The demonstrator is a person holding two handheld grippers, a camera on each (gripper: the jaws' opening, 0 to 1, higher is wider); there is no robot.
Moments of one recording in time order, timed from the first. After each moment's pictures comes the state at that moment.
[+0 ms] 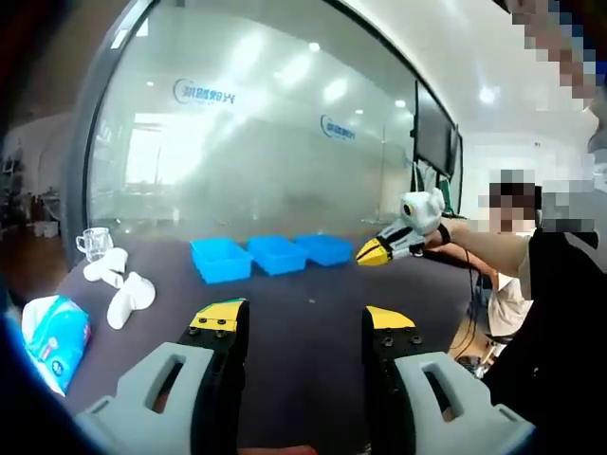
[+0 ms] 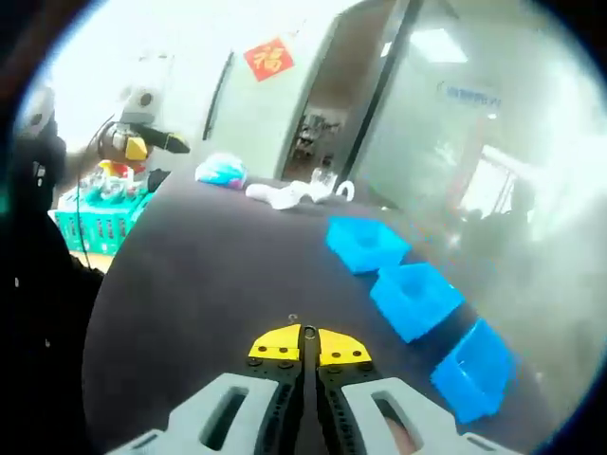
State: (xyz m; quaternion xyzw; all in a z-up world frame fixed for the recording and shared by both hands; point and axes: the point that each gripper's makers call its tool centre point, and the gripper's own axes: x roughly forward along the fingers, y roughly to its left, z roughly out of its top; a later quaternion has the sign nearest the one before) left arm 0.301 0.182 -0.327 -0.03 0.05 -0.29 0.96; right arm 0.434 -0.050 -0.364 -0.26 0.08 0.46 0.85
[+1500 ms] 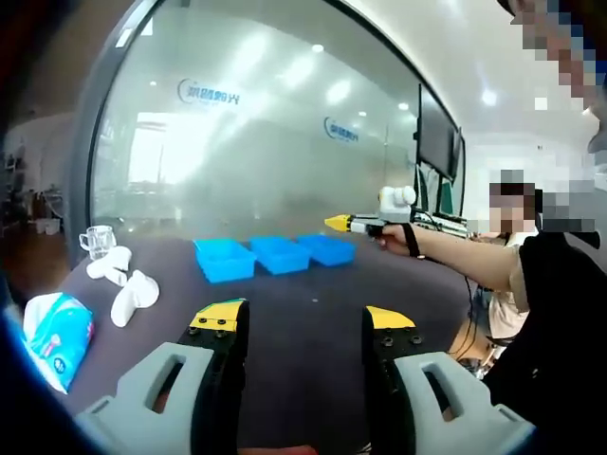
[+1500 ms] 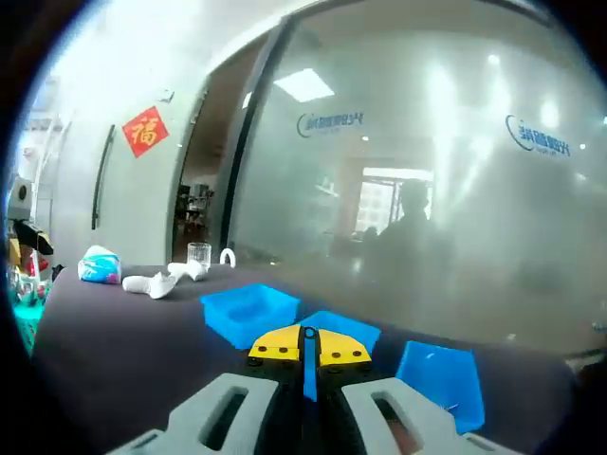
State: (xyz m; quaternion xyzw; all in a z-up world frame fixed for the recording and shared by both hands) left arm 0.301 0.188 -0.328 -0.03 0.05 -0.28 0.96; right arm 0.566 -0.060 -0.316 -0.10 0.01 0.27 0.96
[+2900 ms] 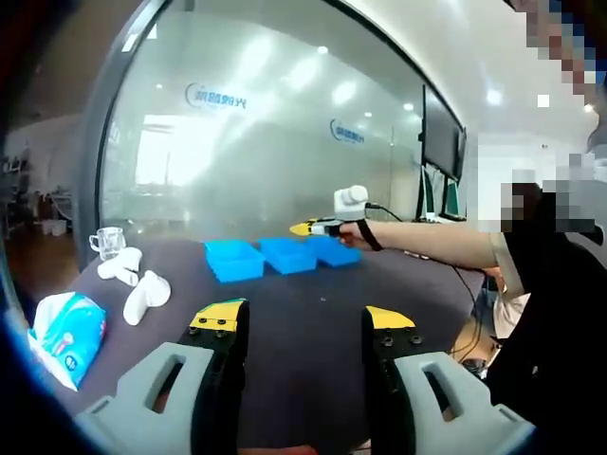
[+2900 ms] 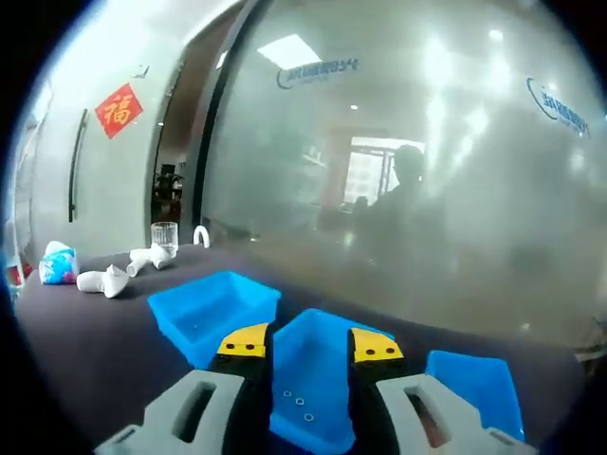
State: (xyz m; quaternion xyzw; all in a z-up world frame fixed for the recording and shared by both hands) left arm 0.294 0.202 -0.326 -0.03 0.05 -0.27 0.96; right arm 0.637 -0.022 -0.344 -0.11 0.07 0.24 0.96
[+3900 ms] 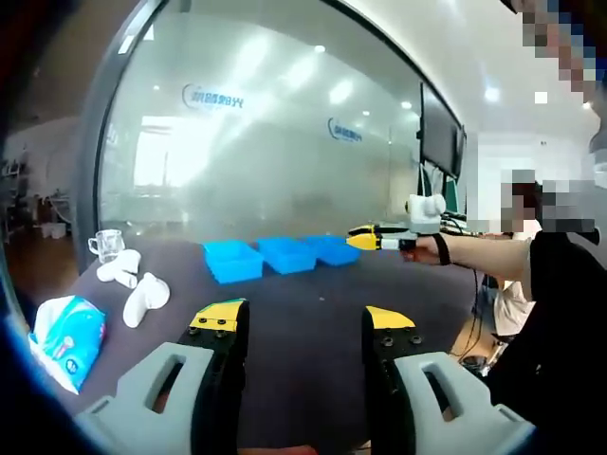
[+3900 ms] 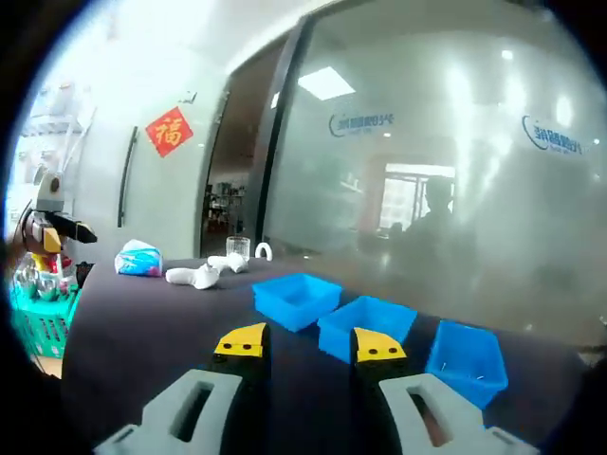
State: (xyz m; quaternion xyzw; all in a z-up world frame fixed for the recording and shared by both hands) left arm 0.294 0.199 -0.325 -0.02 0.05 -0.27 0.96; right arm 0.459 -0.052 -0.336 -0.10 0.02 0.33 0.94
